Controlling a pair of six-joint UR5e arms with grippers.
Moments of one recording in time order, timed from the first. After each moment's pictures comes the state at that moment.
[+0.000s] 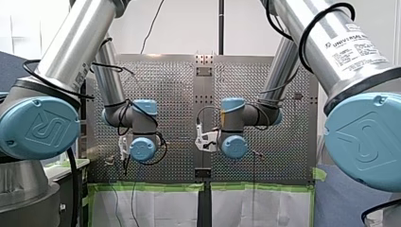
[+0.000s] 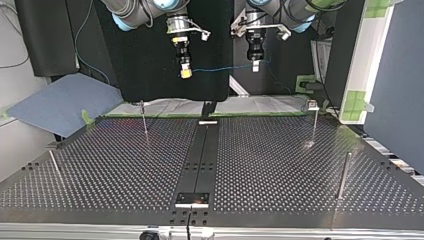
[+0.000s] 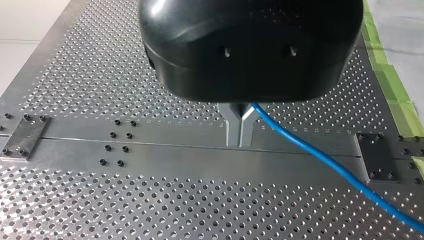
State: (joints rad) left arm -0.55 -1.99 -2.39 -1.89 -2.15 -1.63; right arm 2.37 -1.00 2.02 -1.04 1.83 1.47
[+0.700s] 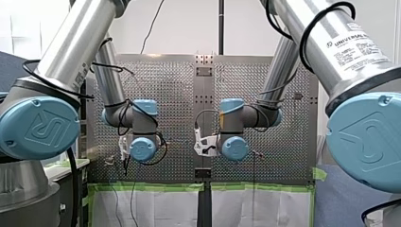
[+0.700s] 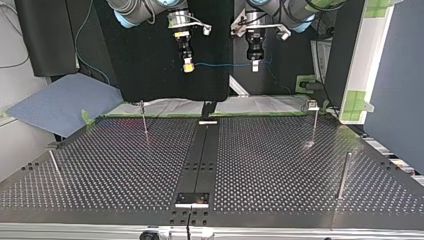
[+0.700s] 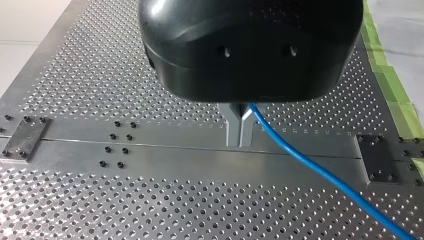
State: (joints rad) left arm -0.55 -1.99 -2.39 -1.89 -2.15 -1.63; right arm 2.39 -1.00 2.04 -0.98 1.83 1.47
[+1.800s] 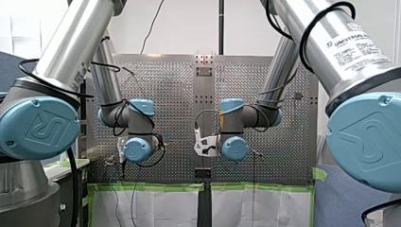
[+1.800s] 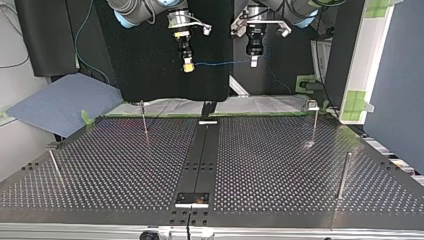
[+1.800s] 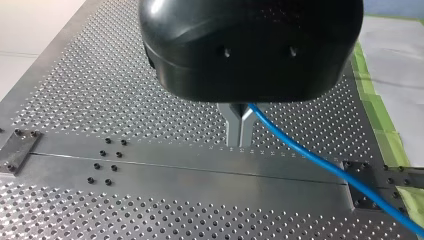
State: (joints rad) left arm -0.55 -1.97 -2.43 -1.91 -2.09 -1.67; right arm 2.39 -1.00 2.04 -0.98 1.83 1.47
